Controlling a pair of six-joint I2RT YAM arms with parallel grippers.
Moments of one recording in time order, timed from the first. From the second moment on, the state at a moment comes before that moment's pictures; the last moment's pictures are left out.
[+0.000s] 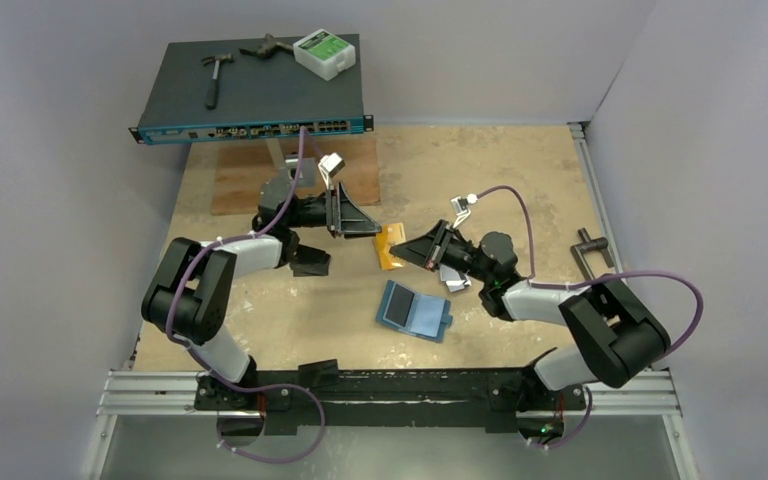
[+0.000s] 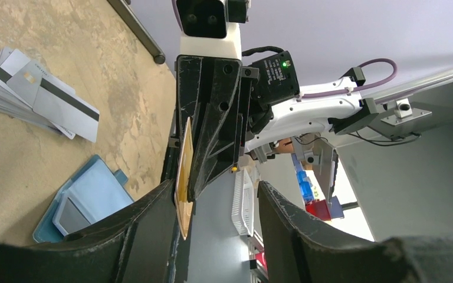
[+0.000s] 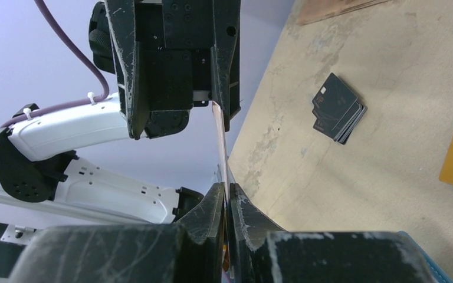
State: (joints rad) left arm -0.32 1.66 0.77 1.03 1.20 -1.31; right arm 0.55 1.44 0.41 1.08 -0.54 1.17
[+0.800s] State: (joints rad) left arm -0.33 1.66 0.77 0.94 1.19 -1.24; right arm 0.52 1.39 0.40 1.11 -0.48 1.20
